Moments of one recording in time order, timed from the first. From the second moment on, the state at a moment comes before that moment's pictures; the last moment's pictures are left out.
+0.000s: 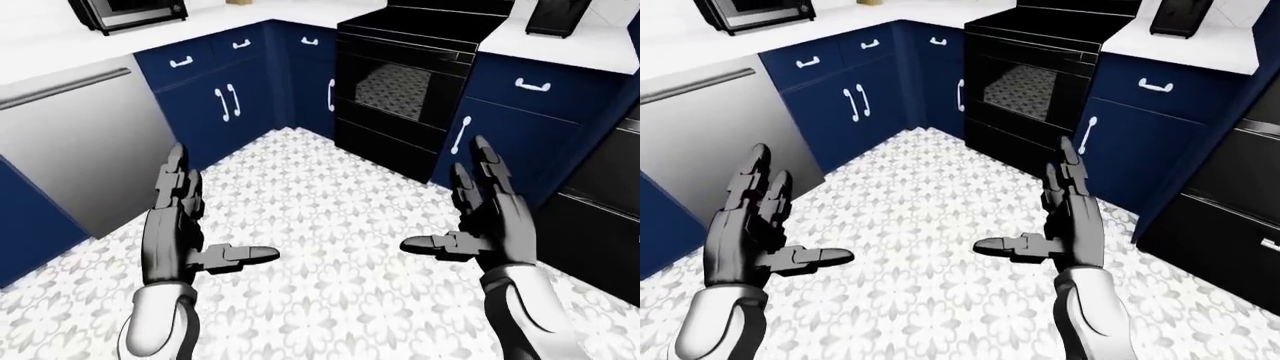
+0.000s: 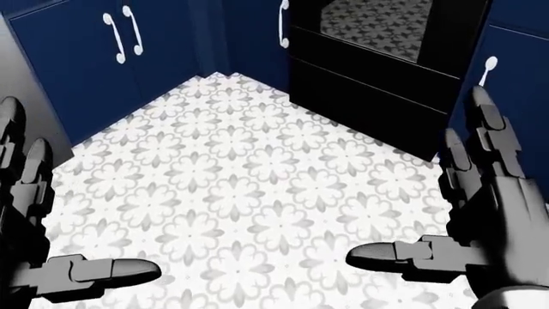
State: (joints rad) left arm 0.02 0.04 0.15 -0.76 -0.01 0.58 -0.03; right arm -0.03 -0.04 -0.16 -0.76 0.16 0.65 -0.02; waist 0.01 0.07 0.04
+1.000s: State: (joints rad) left arm 0.02 0.03 0.15 -0.77 -0.02 0.55 -0.04; right arm -0.01 -0.04 -0.17 -0.78 0.15 0.62 -0.02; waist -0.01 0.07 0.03
